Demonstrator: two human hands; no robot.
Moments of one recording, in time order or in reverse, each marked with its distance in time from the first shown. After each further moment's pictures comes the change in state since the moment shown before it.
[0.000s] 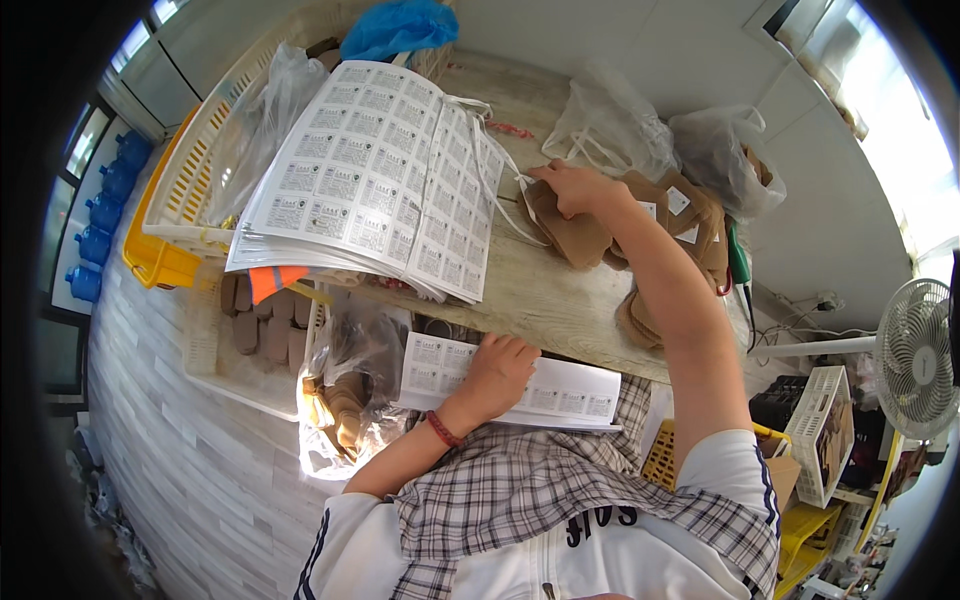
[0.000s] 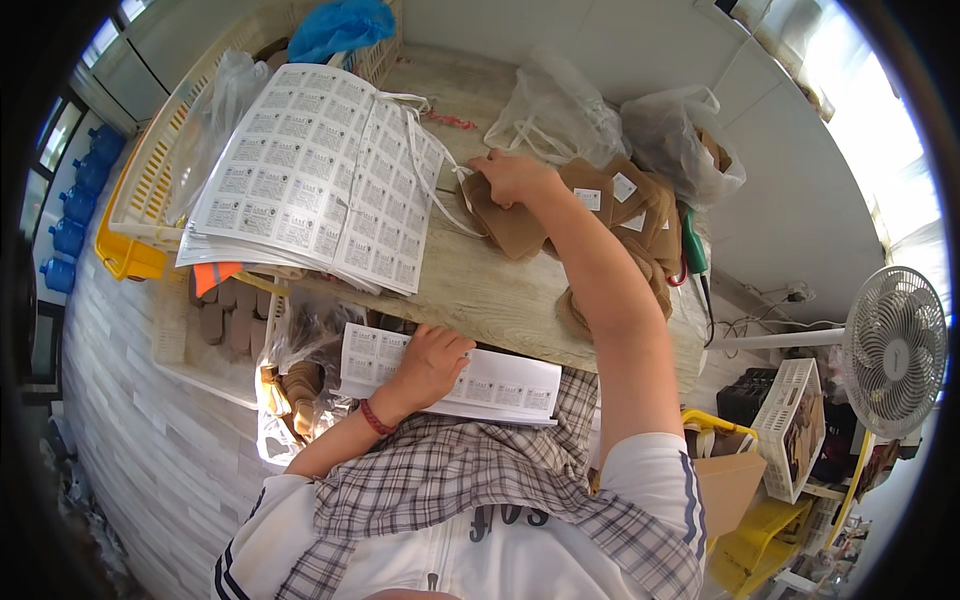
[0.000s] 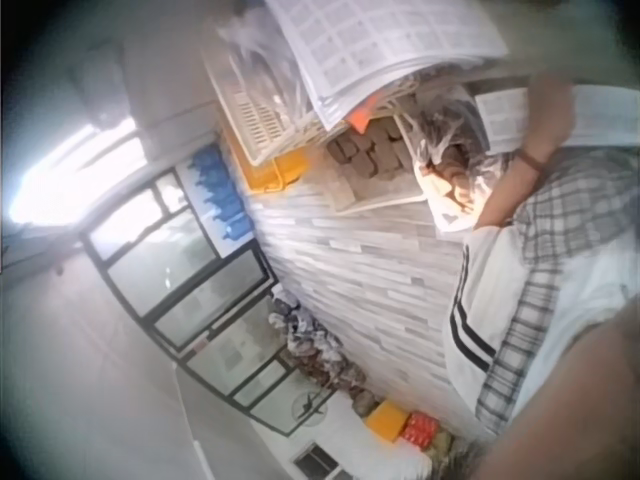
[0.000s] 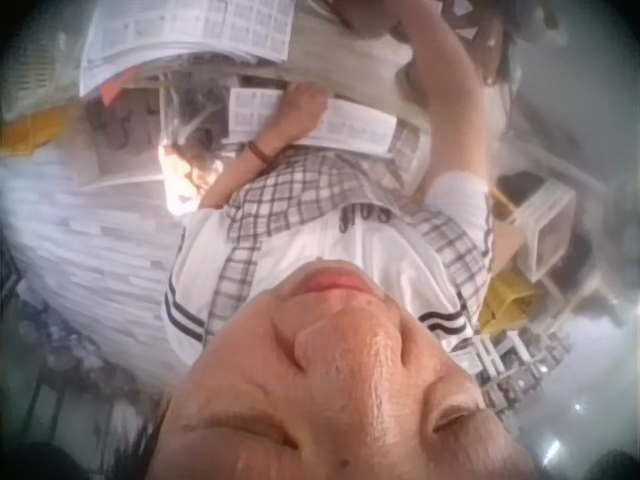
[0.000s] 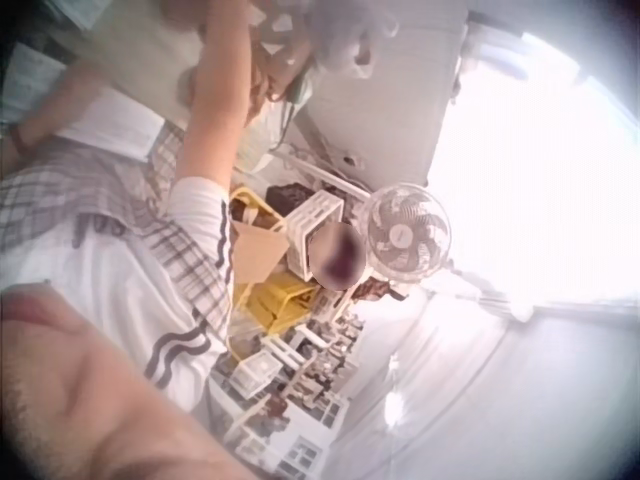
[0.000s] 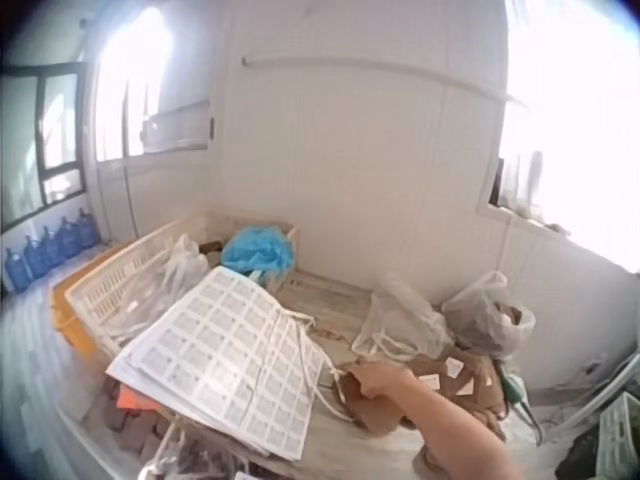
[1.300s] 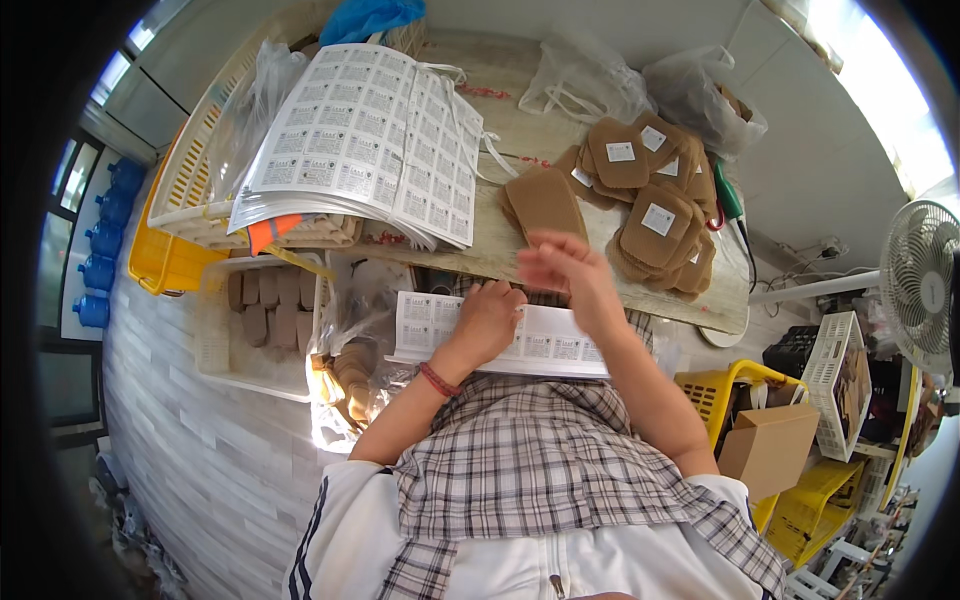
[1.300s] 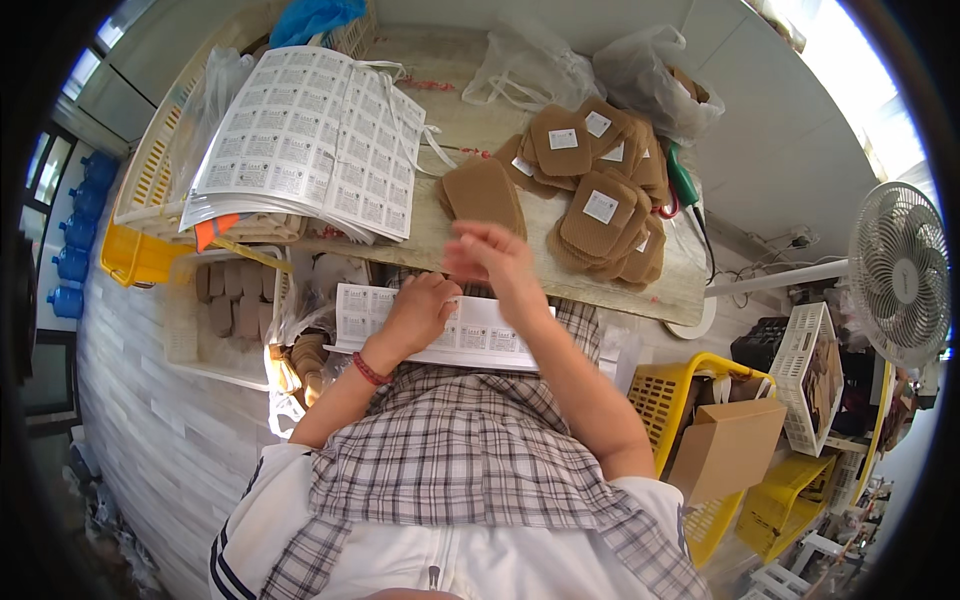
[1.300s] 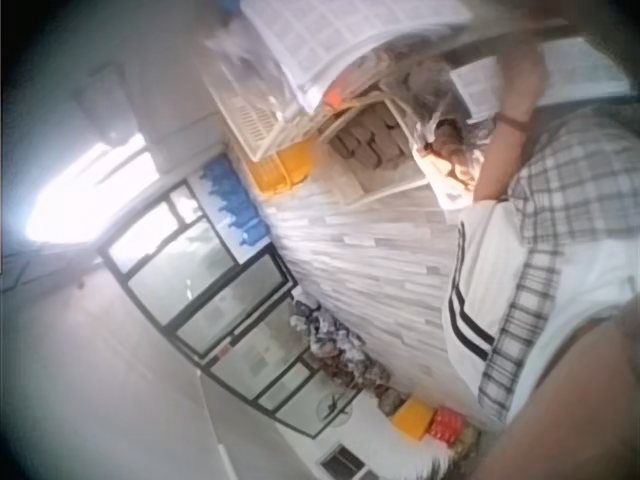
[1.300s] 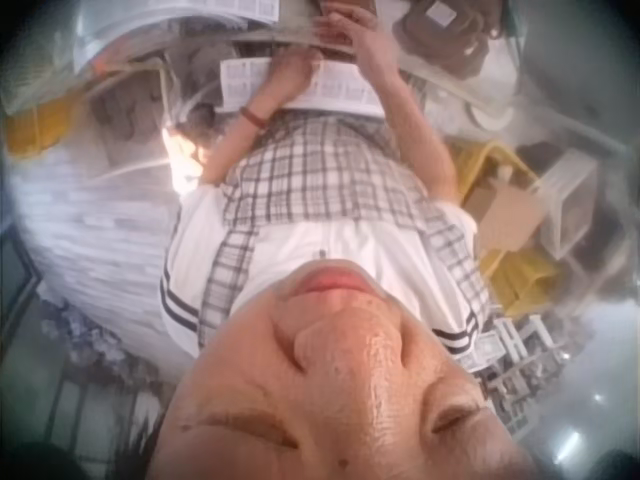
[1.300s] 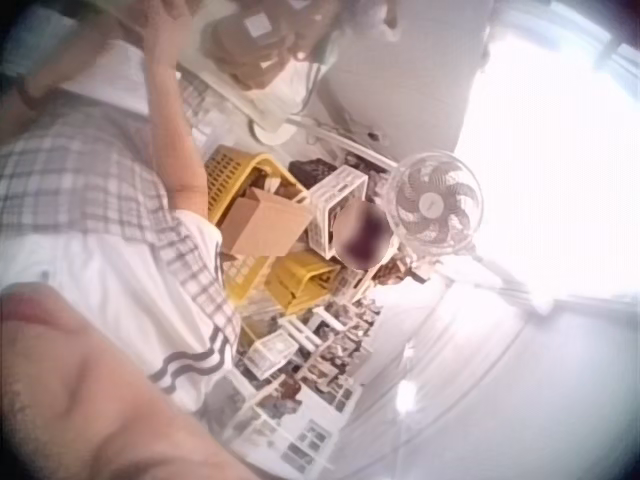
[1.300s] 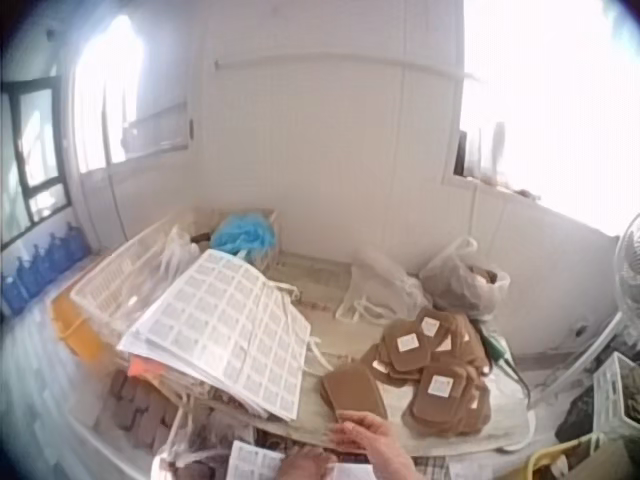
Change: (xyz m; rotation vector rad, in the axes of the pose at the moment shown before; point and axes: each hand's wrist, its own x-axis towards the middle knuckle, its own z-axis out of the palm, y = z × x) left_hand -0.010 0.006 -0.005 0.079 -0.141 -0.167; right_hand -0.192 -0.109 0.115 1.888 0.361 0.140
